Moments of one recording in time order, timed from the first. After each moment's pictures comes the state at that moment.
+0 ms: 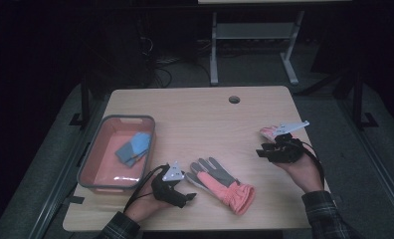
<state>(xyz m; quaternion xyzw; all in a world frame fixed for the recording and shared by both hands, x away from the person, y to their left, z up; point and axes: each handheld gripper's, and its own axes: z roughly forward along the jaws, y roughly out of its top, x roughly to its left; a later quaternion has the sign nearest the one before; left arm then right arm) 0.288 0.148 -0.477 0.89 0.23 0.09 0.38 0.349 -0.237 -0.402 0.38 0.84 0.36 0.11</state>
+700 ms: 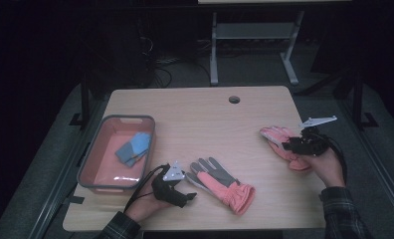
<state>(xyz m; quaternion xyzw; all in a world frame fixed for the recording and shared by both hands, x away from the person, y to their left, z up) 0.289 0.147 -0.477 0.89 0.22 0.09 0.38 0.375 -0.317 -0.420 0.46 0.81 0.33 0.14</state>
